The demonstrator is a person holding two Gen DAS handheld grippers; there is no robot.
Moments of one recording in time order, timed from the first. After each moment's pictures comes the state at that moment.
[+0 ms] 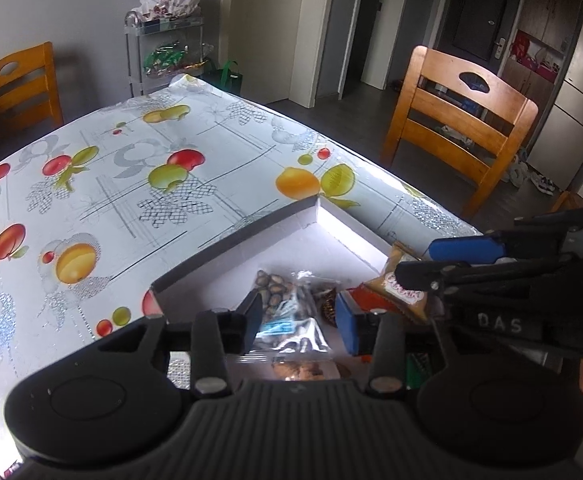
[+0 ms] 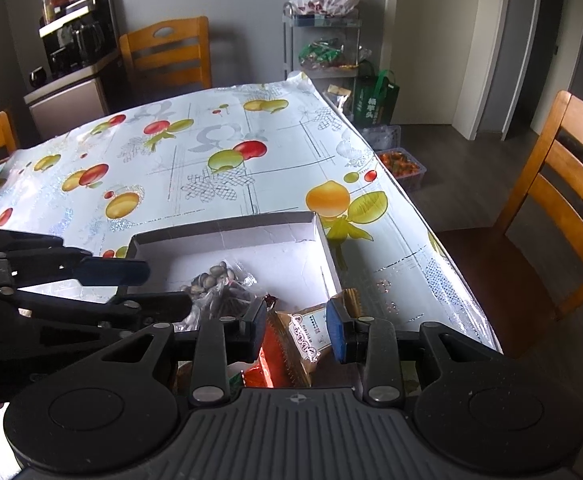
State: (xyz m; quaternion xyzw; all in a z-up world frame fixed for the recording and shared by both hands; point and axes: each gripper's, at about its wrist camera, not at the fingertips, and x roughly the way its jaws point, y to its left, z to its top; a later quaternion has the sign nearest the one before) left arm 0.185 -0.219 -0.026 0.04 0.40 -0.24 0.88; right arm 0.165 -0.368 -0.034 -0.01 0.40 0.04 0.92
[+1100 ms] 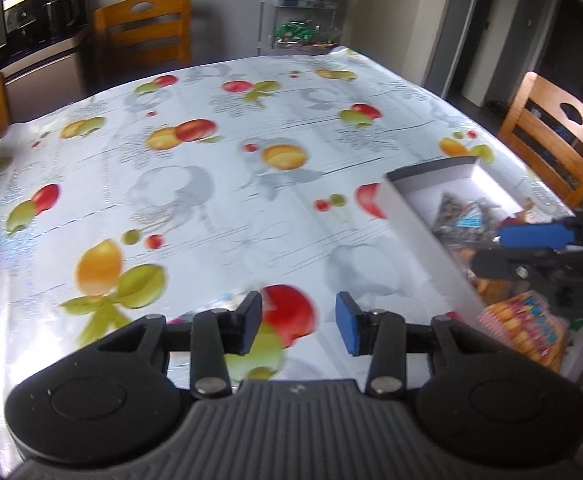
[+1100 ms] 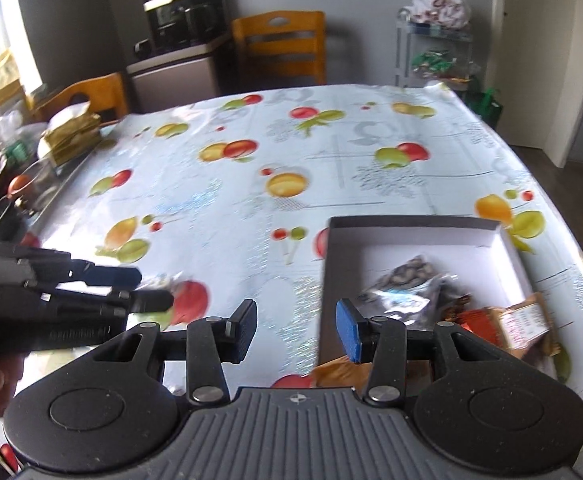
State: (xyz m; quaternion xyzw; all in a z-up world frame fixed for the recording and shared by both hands) left arm 0.108 -0.033 -0.039 0.00 0.42 -0.09 0.90; right arm 0.127 -0.243 -0.027 -0.03 0.40 0.18 0.90
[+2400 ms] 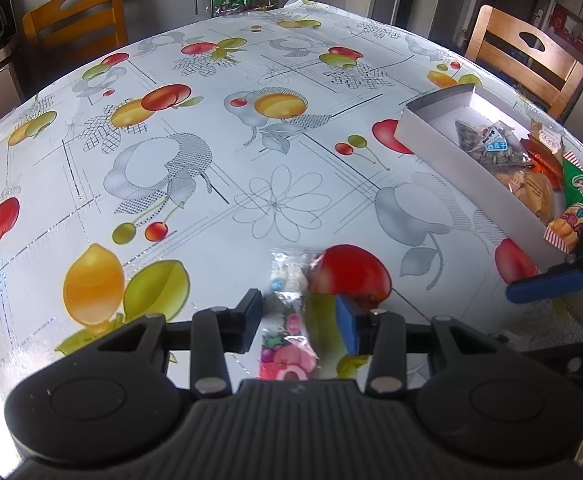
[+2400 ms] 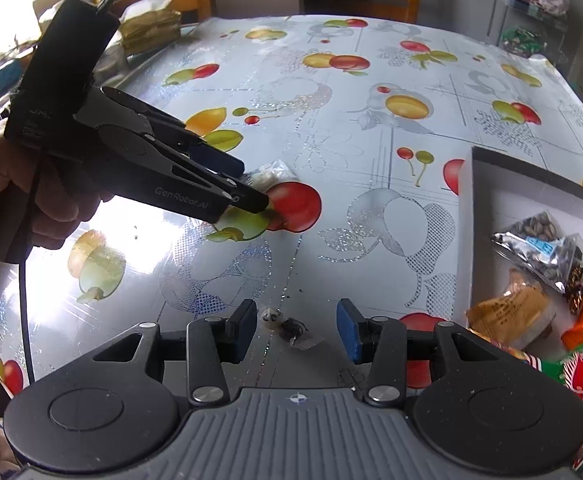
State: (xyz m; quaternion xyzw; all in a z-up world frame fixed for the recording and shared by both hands) left arm 0.150 0.006 -0.093 0.06 0.46 -0.19 0.87; right arm 0.100 -0.169 -0.076 -0.12 0.46 0.26 0.84
